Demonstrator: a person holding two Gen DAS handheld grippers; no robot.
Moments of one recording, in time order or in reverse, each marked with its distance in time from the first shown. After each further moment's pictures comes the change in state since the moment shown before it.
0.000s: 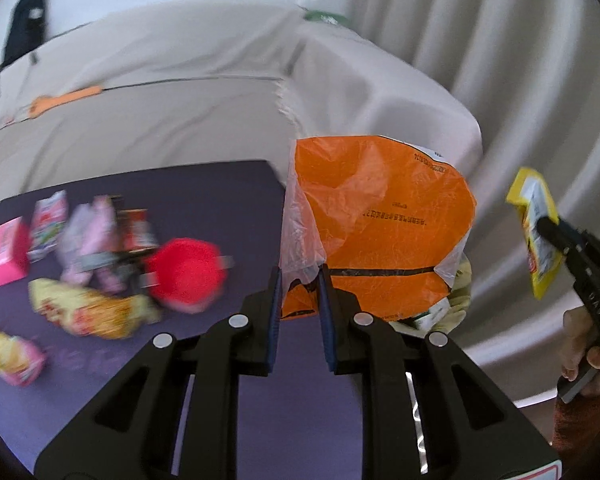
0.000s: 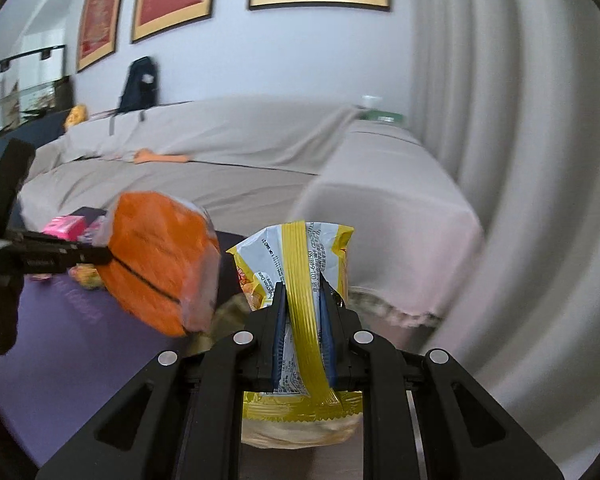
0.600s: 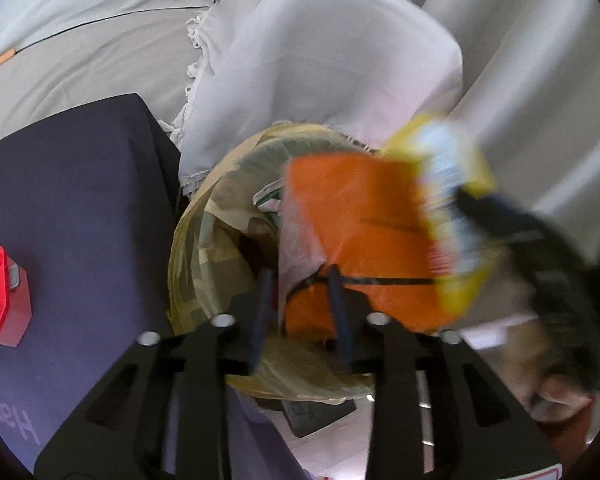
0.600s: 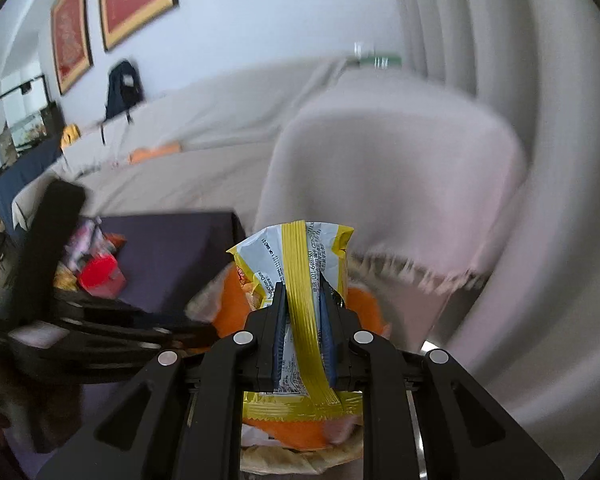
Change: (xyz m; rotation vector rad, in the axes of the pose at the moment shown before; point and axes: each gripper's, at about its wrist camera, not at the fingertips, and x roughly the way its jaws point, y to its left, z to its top) left arm 0.124 -0.059 0.007 -0.001 0.189 -0.201; right arm 0.113 -0.036 -0.030 0.154 0.147 0.112
